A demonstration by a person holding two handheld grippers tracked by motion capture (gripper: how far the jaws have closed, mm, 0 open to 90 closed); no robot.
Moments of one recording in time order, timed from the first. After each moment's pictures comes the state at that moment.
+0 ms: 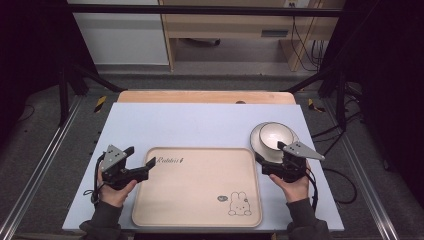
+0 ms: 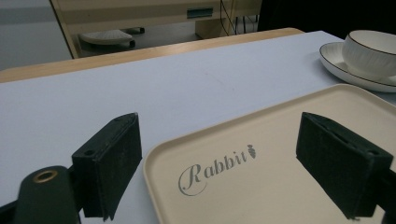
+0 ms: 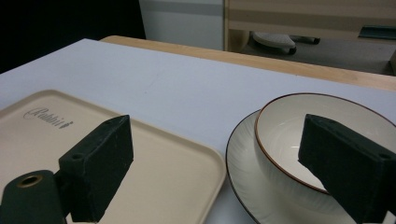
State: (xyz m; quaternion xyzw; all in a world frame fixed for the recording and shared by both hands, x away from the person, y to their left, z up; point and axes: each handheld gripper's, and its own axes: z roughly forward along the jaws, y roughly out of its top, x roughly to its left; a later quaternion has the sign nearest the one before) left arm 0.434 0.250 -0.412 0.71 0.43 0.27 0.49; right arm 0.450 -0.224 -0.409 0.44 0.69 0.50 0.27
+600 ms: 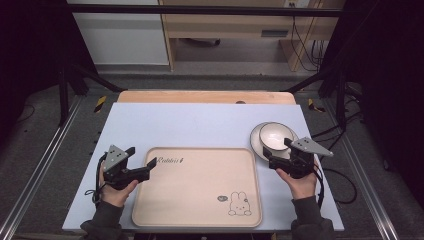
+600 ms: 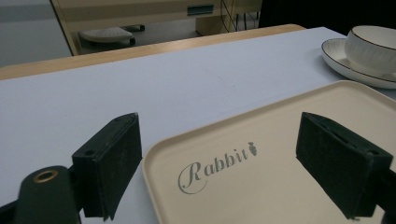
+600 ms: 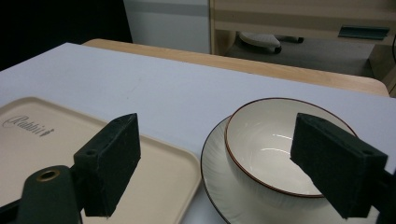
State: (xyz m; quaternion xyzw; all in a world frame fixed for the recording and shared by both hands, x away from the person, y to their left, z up) left arm 0.436 0.248 -0.414 0.71 0.43 0.27 0.49; right arm 0.454 -0.239 -0.398 0.46 0.68 0.49 0.28
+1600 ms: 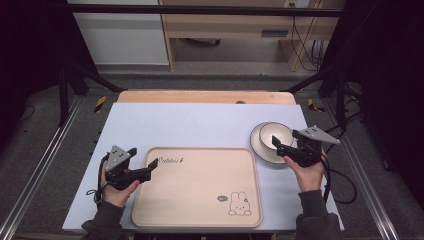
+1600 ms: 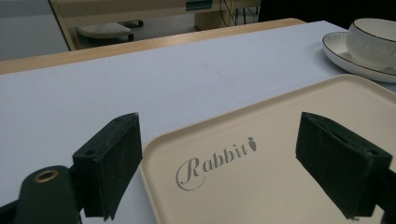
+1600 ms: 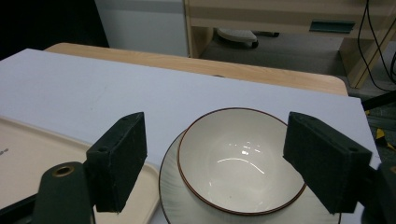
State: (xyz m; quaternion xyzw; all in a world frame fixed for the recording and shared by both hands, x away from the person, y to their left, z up) left arm 0.438 0.246 -0.419 0.72 0.43 0.27 0.48; right arm 0.478 -0.259 -0.386 0.49 0.67 0.46 0.30
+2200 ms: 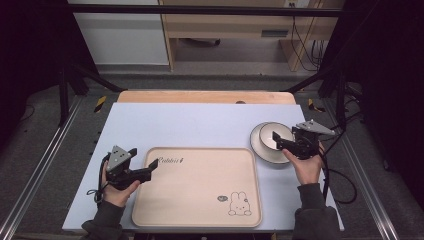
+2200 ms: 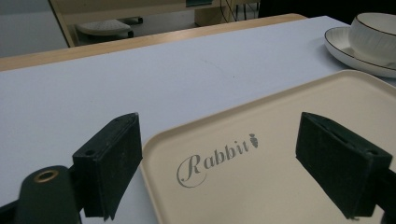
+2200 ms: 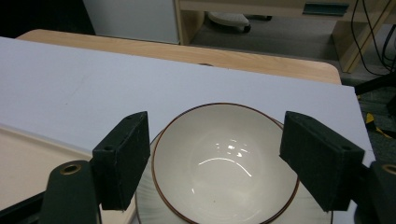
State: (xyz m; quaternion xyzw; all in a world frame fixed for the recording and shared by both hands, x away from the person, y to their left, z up) left arm 0.439 0.246 -0.421 0.72 0.43 0.26 0.48; right arm 0.504 -0.263 -0.391 0.52 0.68 0.43 0.29
